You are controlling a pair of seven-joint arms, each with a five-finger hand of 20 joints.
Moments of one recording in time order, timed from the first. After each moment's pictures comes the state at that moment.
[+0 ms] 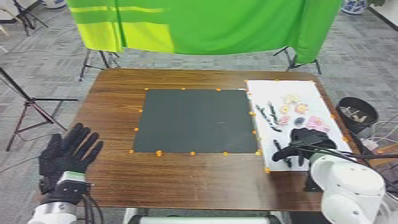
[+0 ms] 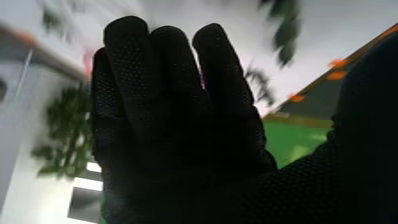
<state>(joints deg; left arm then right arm) 133.5 -60.6 -95.7 -122.8 14.0 12.1 25.1 -106.0 -44.3 78.7 -128.3 -127.4 -31.9 45.6</state>
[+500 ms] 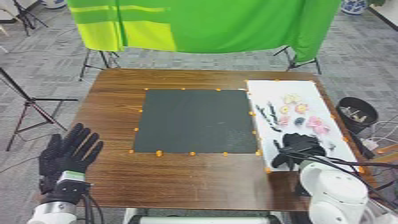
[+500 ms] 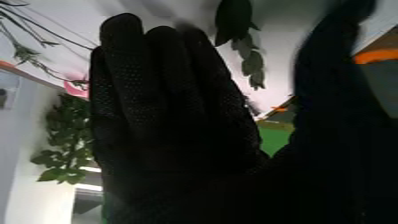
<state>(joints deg) 133.4 -60.6 -95.9 -122.8 12.9 12.1 24.6 -106.0 -47.2 74.4 -125.9 -132.8 -26.7 45.4</state>
